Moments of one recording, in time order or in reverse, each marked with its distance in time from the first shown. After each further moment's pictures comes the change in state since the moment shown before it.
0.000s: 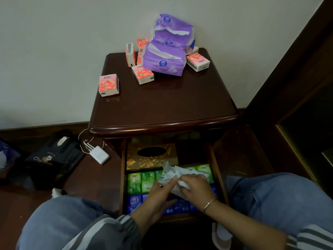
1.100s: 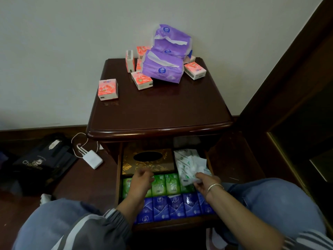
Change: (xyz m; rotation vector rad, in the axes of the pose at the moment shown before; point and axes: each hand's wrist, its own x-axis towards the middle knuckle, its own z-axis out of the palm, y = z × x) left_hand 0.011 0.041 -0.022 0.144 0.320 0.188; right_hand 0.021 0.020 -0.023 1.440 0.418 1.153
